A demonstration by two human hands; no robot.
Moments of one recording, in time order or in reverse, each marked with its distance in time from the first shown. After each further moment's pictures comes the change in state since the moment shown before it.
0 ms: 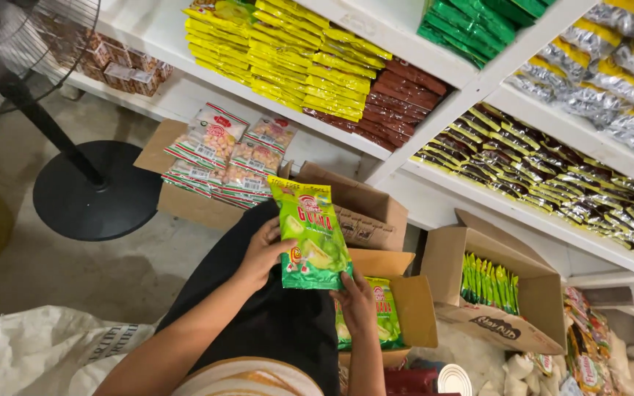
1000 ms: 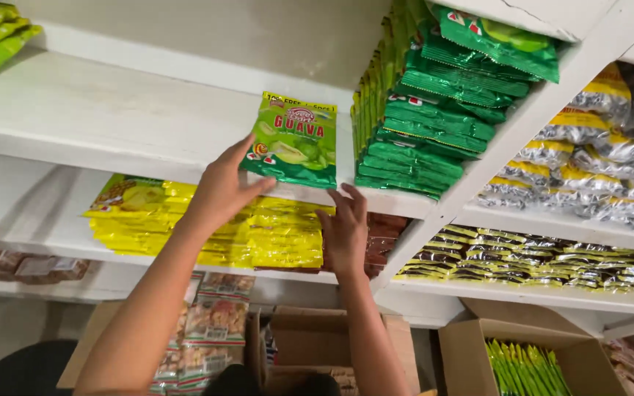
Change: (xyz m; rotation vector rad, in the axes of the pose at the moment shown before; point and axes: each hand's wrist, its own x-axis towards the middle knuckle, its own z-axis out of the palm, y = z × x) left_hand 0.408 0.300 0.148 1.313 -0.148 0.941; right_hand 0.362 -0.253 0.244 -1.071 0.224 -1.373
